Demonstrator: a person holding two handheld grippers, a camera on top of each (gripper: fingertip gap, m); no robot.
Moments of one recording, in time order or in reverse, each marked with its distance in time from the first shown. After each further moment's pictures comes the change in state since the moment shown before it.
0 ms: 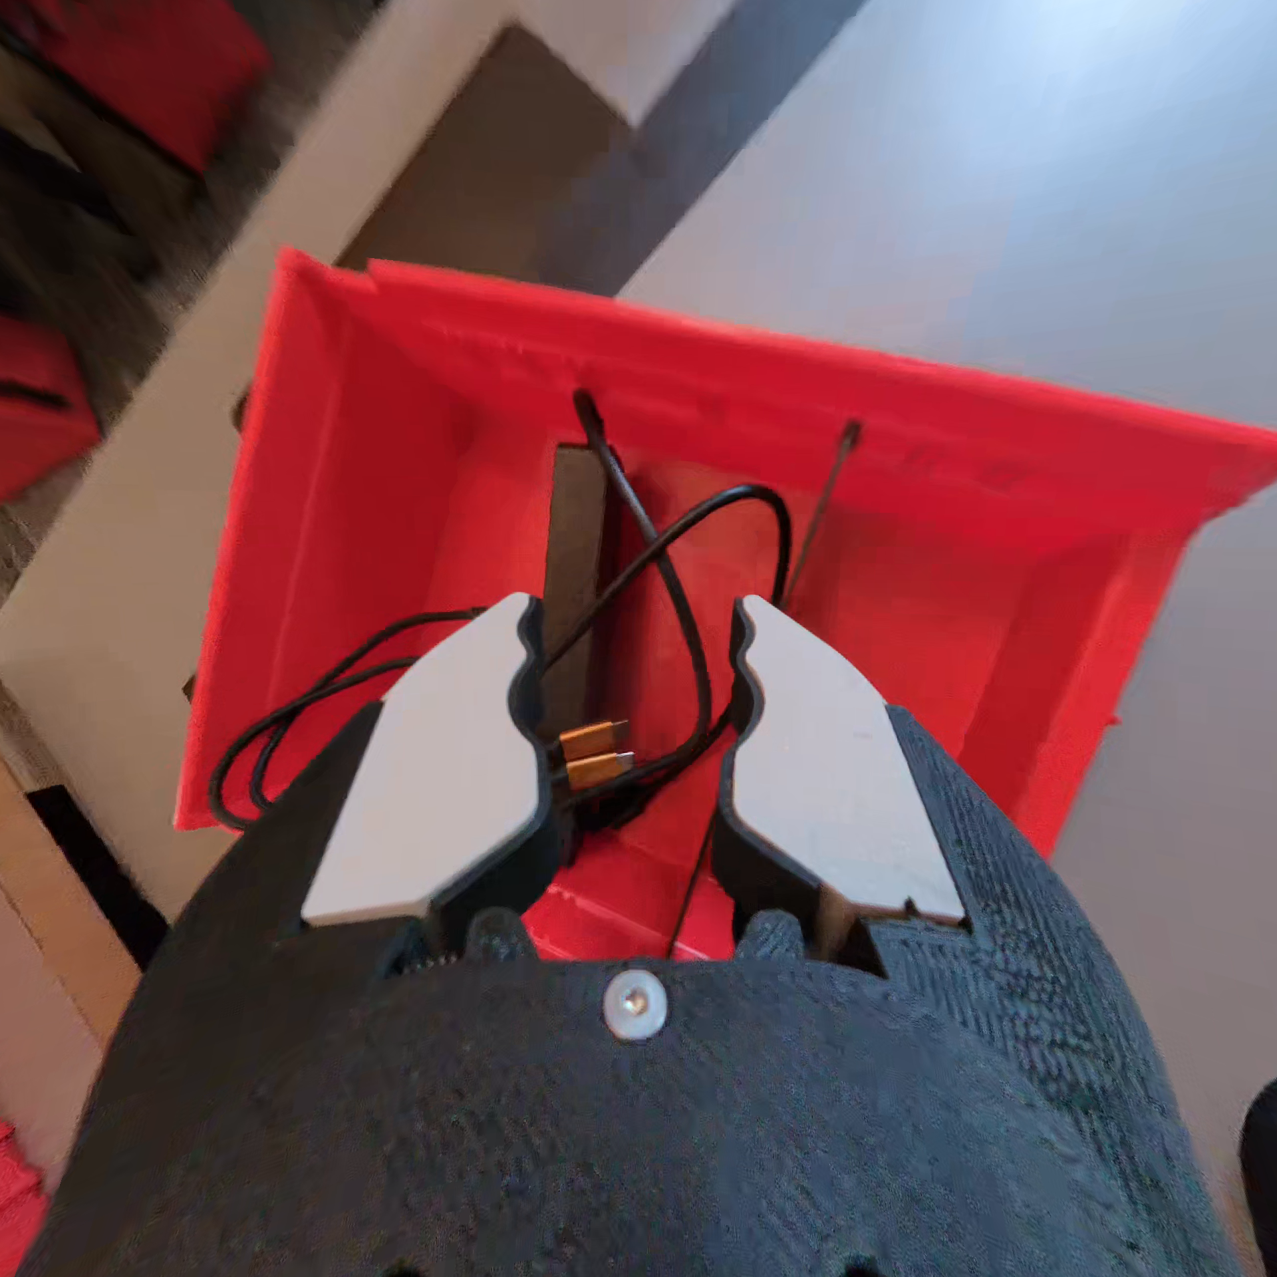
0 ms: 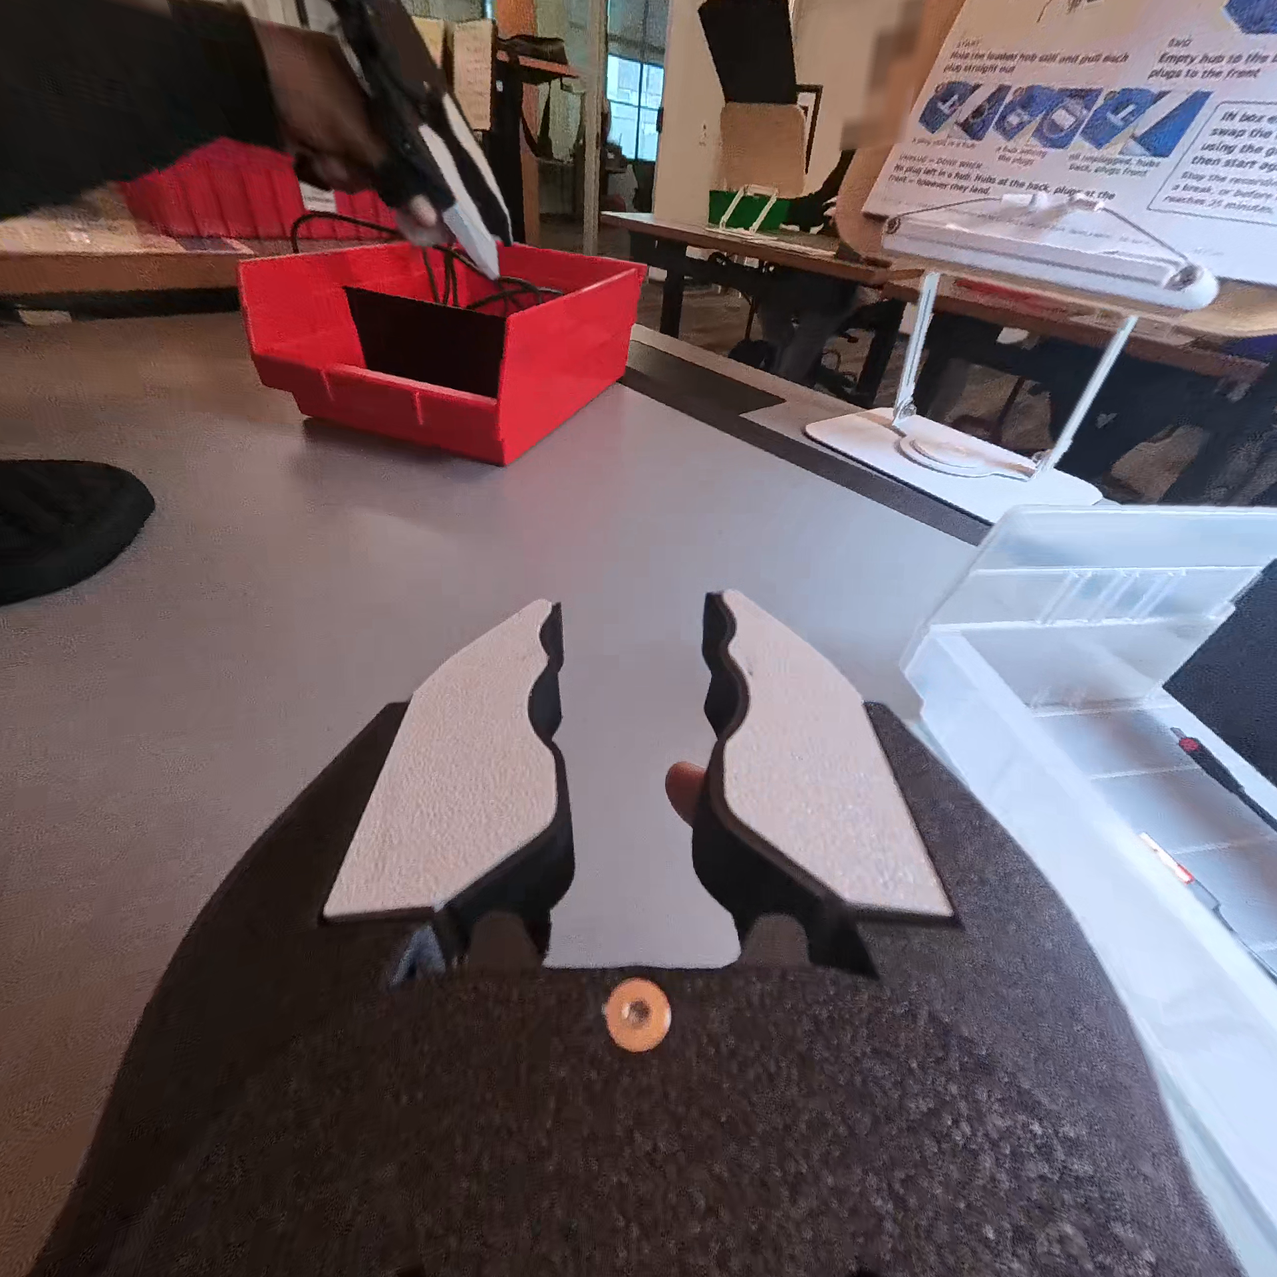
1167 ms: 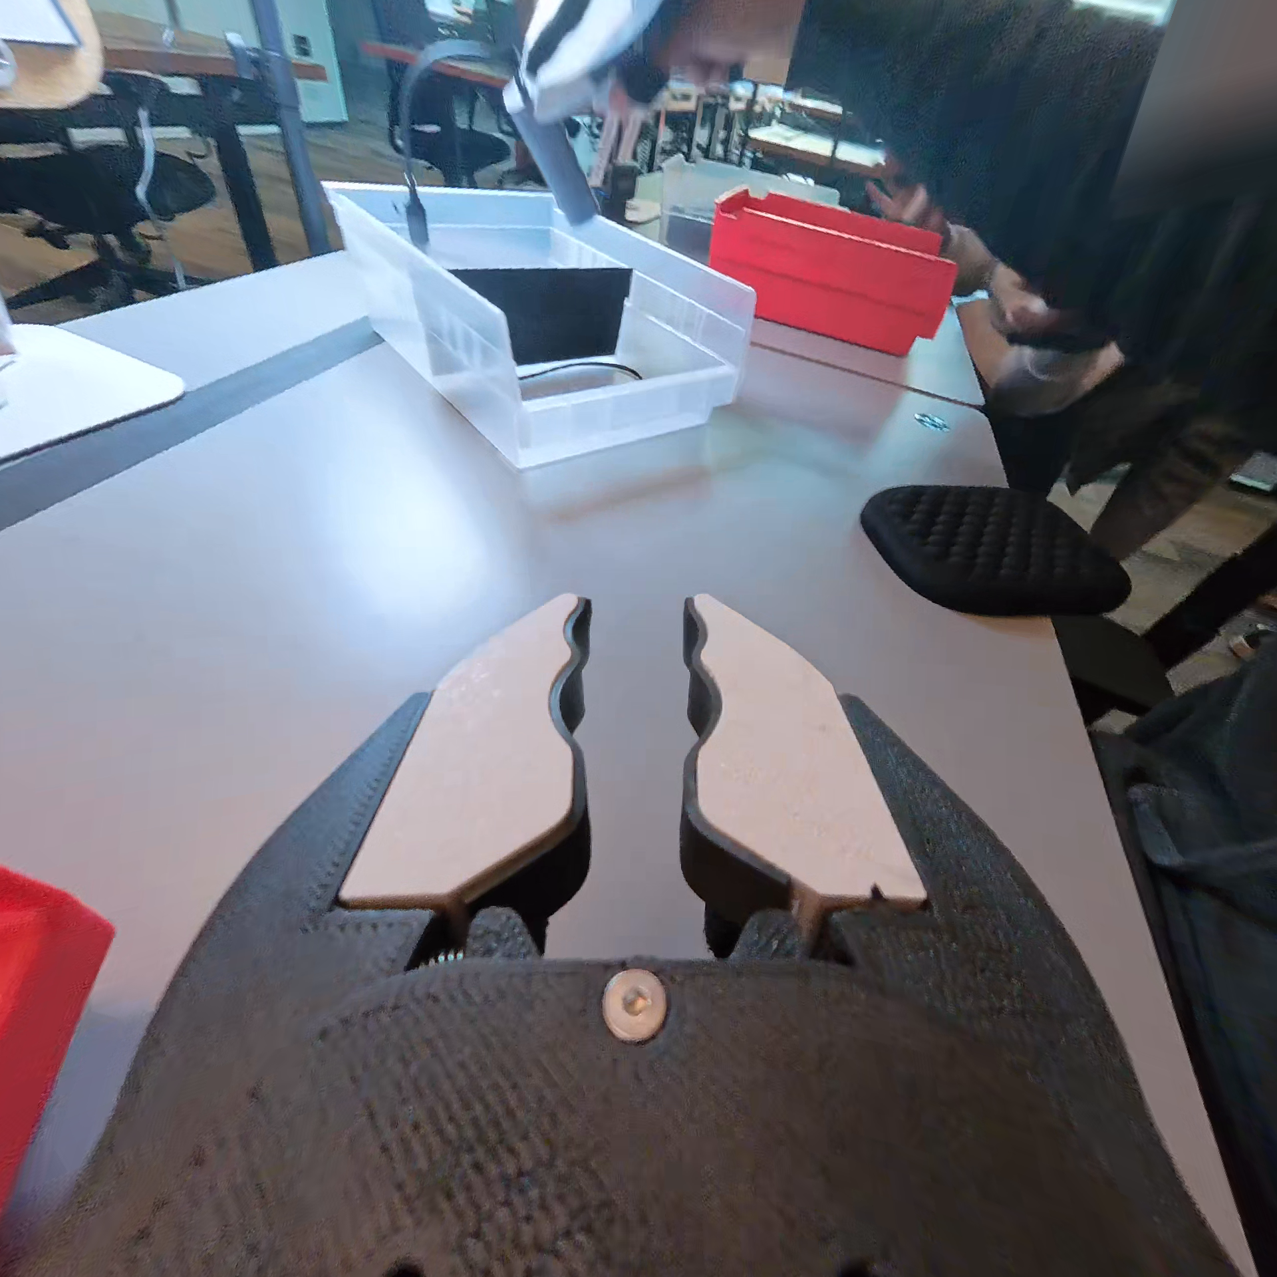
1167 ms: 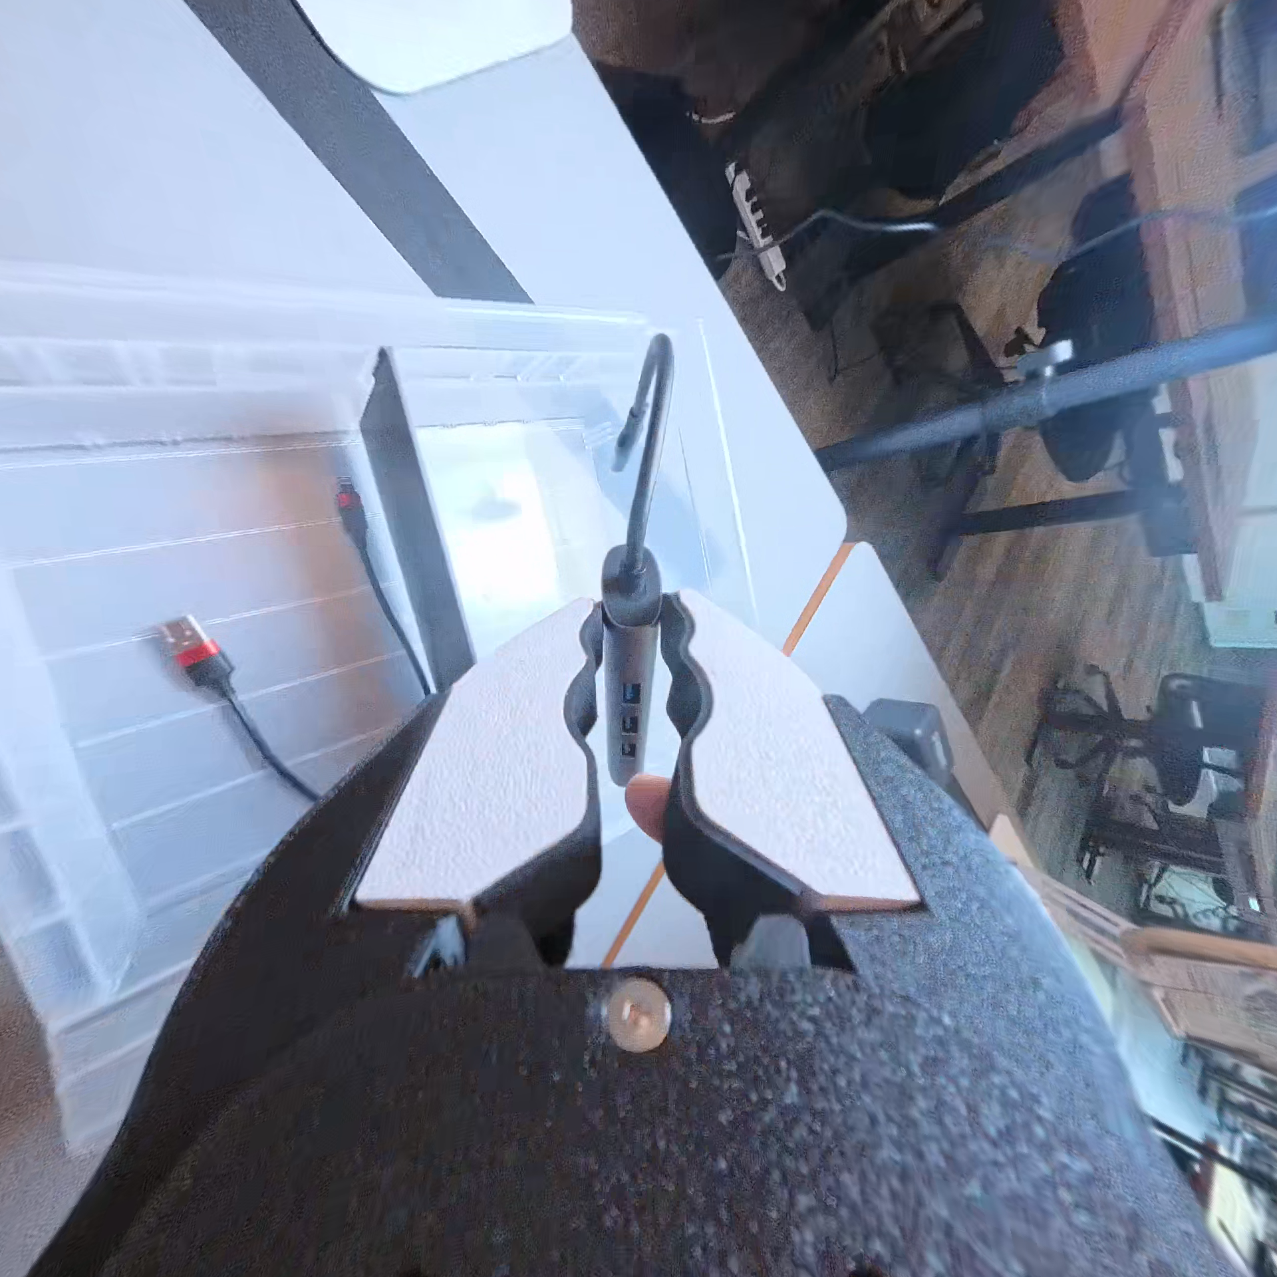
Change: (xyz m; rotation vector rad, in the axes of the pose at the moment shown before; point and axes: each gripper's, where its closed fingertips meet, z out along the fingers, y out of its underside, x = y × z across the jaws) left arm 0.296 -0.057 -0.064 0.815 0.658 -0.025; right arm 0.300 -0.038 -0.038 -0.884 0.386 -0.395
